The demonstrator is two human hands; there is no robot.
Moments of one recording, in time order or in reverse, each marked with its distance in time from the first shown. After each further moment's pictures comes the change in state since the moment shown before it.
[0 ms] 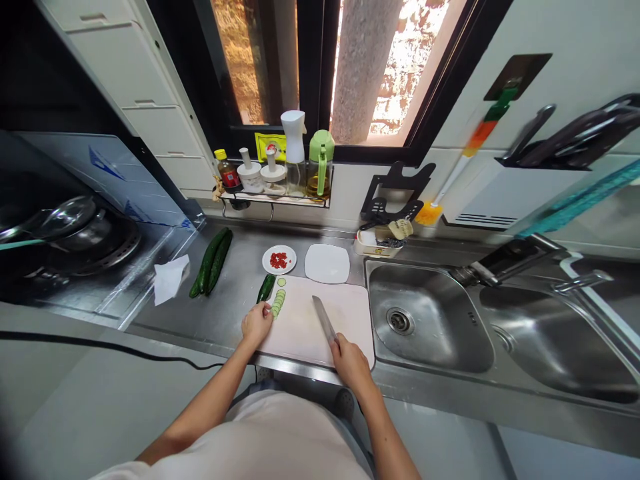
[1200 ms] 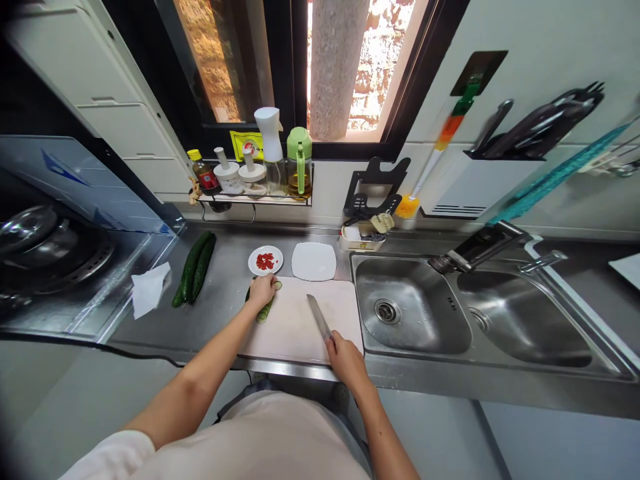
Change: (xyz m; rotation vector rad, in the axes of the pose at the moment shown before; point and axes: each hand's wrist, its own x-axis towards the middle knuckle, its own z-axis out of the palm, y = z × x) left_hand 0.089 0.069 -0.007 0.156 -0.127 0.270; right_hand -0.001 0.017 0.004 0.031 0.028 0.040
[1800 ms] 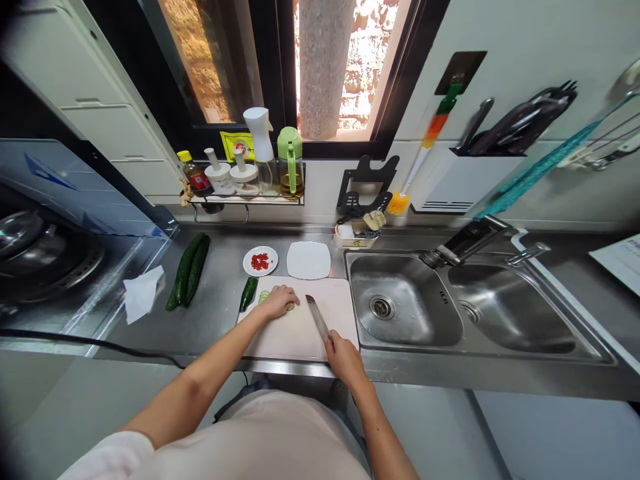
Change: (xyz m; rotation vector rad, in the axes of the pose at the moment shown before) left_hand -0.022 0.035 0.015 0.034 -0.338 0.604; right_hand -0.002 0.009 0.006 -0.026 -0.001 0.032
